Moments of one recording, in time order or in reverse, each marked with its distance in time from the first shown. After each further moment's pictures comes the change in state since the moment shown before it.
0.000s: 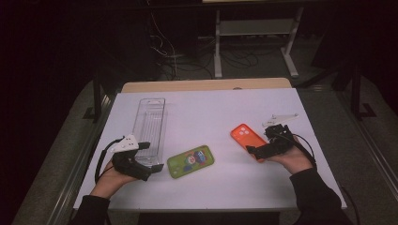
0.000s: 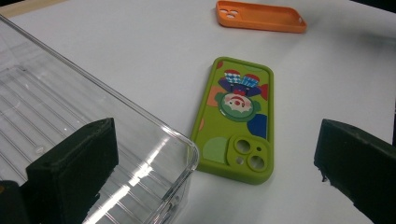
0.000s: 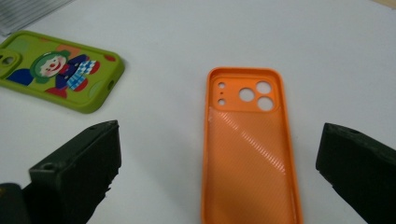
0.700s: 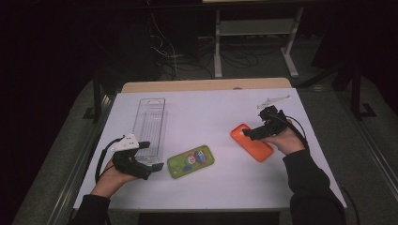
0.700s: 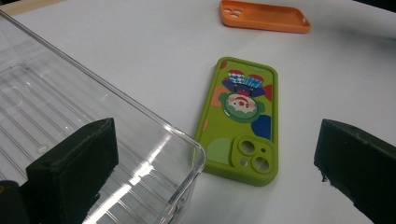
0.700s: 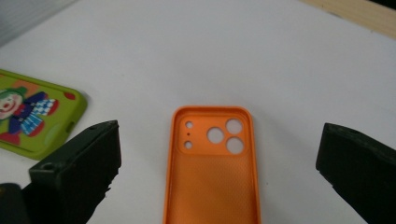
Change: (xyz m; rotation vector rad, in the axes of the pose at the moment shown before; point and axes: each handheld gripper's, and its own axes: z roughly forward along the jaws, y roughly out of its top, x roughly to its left) left arm 0.002 0.000 0.002 -0.010 0.004 -0.019; right arm -0.027 0.038 0.025 0.011 -0.021 0.024
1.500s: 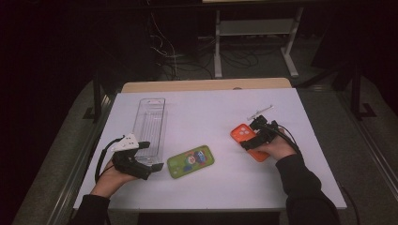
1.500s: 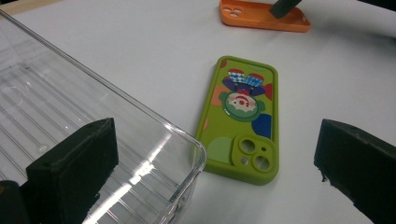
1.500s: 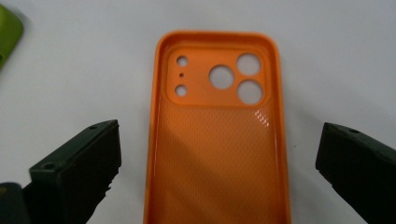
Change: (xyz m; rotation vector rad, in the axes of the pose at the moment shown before) left arm 0.002 0.000 -0.001 0.017 0.001 0.020; right arm 0.004 -0.023 0.048 0.203 -0.043 -0.033
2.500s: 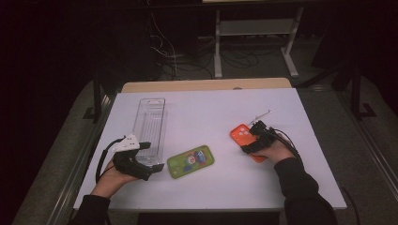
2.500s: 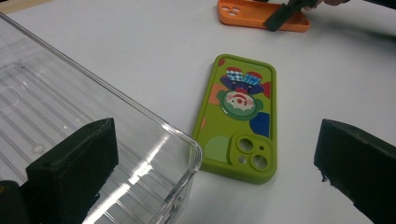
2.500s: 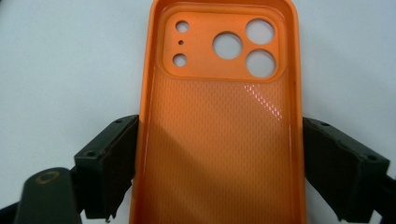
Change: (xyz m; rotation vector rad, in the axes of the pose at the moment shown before) left arm -0.002 -0.001 0.002 -0.002 -0.006 -0.004; right arm 0.000 -0.013 0.013 0.050 0.016 -0.016
